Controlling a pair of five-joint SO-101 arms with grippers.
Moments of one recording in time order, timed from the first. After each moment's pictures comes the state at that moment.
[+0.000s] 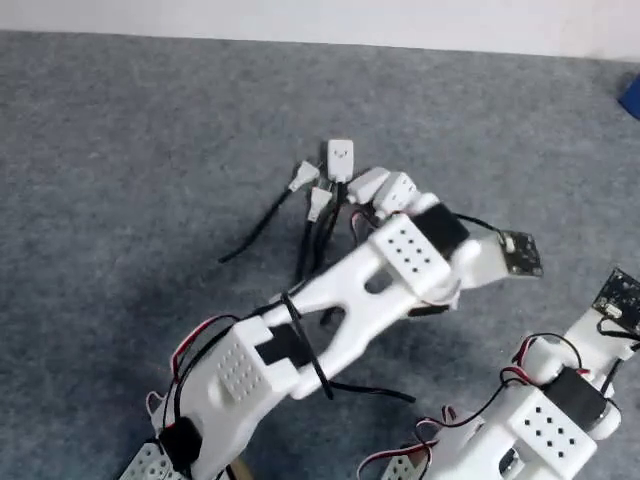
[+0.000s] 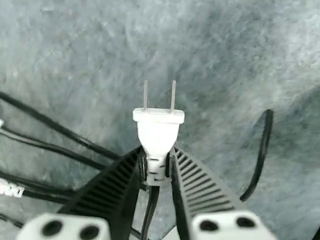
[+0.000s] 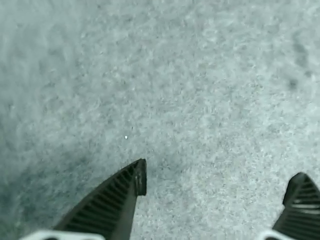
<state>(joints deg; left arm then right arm) 49.0 38.3 -43.8 101.8 -26.7 39.6 -67.5 64.9 72.4 9.4</state>
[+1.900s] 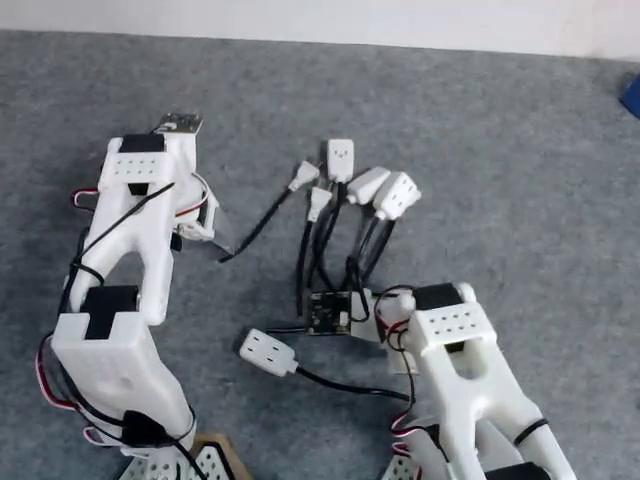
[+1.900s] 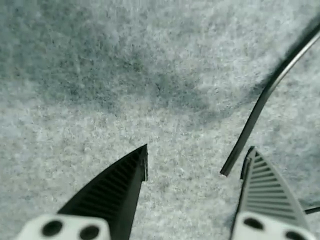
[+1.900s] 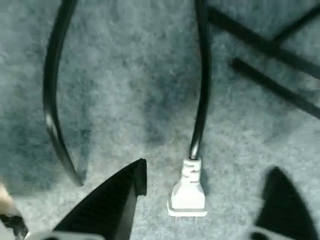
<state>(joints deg) -9.0 18.4 -0.1 81.7 -3.1 -18.0 -32.1 61.8 61.4 78.7</state>
